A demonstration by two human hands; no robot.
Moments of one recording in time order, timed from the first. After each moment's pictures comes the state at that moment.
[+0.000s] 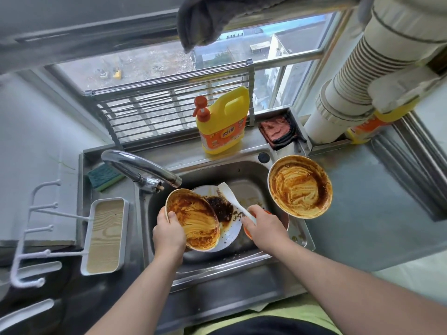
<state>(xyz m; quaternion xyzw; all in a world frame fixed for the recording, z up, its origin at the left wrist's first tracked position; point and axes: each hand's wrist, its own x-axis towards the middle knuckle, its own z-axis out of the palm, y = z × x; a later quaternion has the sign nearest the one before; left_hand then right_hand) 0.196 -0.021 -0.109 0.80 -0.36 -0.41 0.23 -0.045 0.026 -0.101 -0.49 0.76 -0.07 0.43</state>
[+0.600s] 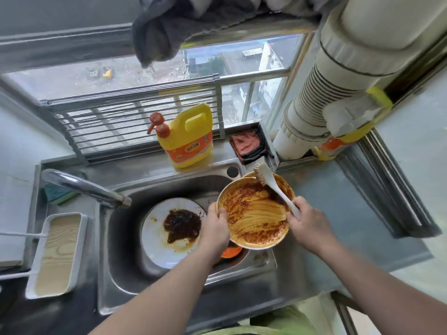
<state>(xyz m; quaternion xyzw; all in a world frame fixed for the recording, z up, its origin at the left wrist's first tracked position) -0.001 -0.025 -0.107 0.67 -0.43 -0.57 0.19 -0.237 0.031 -0.075 -0.49 0.81 -0.10 0.30</state>
